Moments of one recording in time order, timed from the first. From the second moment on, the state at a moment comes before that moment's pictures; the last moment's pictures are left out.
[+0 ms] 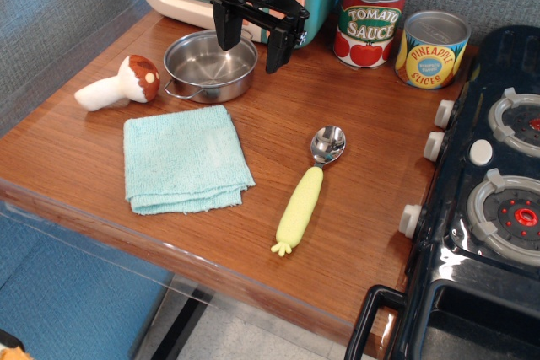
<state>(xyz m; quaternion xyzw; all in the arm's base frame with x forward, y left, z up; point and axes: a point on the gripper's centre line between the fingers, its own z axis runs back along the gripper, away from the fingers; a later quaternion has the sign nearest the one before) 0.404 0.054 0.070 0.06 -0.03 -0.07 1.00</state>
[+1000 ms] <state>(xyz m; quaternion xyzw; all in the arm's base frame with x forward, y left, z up) 0.348 0.047 0.047 0.03 -0.02 -0.08 1.00</state>
